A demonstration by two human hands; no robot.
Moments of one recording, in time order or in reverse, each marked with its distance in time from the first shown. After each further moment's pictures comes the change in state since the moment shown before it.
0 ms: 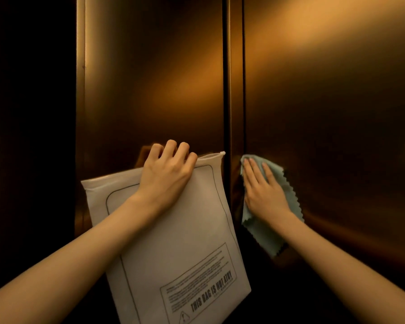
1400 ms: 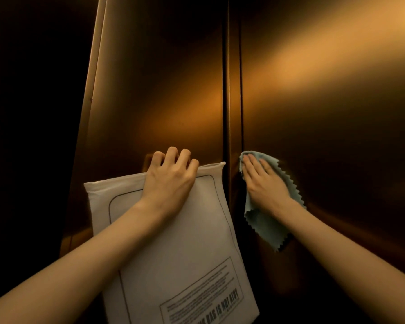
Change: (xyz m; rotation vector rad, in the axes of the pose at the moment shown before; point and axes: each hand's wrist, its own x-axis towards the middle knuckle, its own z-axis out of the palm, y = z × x) left_hand 0.044 -0.016 0.008 -0.046 0.023 -0.137; right_hand 0.080 0.053 -0.025 -0.059 0.011 -0.025
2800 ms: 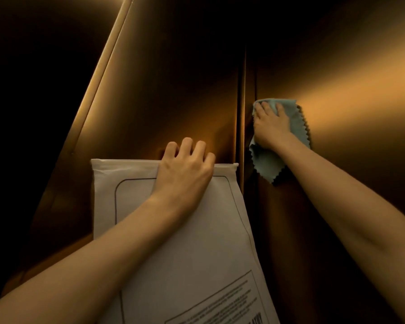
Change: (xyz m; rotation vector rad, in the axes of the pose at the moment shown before) left_hand 0.096 -0.037 0.005 -0.015 0.128 -0.091; right_hand 0.228 0.121 -0.080 -0.099 0.023 0.240
